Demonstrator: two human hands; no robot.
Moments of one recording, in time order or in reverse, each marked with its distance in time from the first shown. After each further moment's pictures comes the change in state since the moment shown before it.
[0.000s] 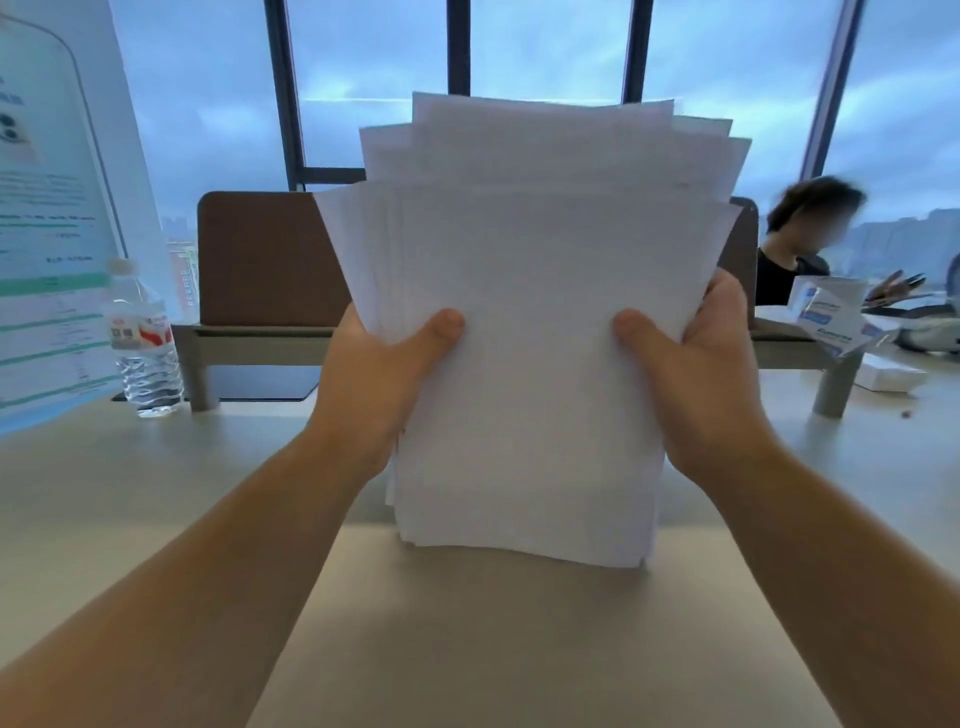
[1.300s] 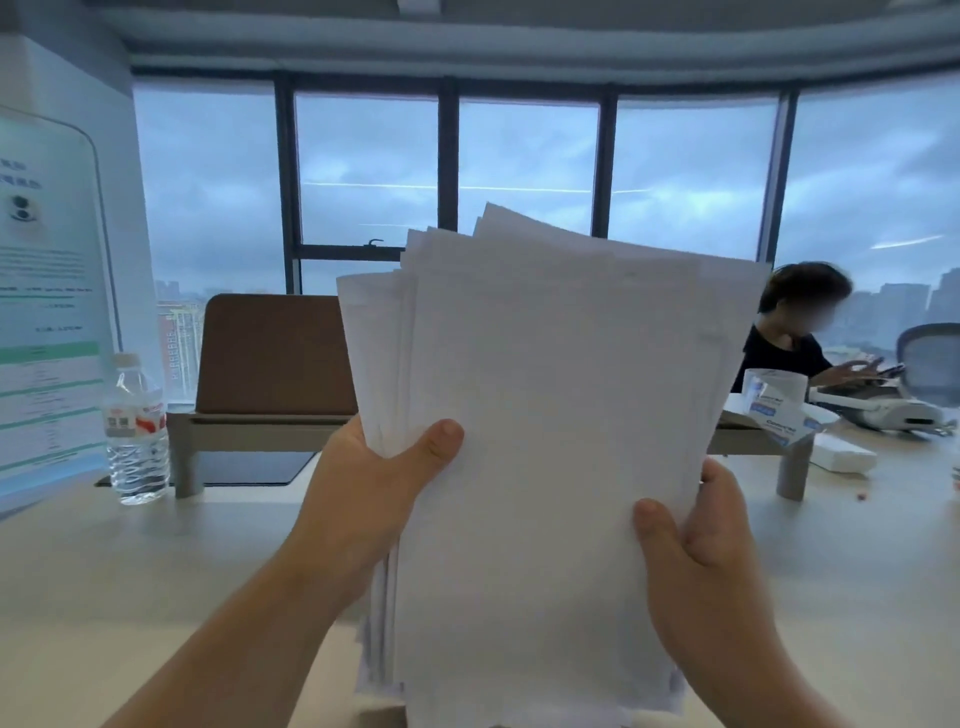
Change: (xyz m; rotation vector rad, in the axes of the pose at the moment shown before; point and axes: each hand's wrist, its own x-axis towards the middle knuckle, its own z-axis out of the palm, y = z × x) left_hand -0.034 0.035 0.006 0.025 -0.054 -0.070; right_hand -0.063 0.003 -0.035 -0.187 0.050 0.069
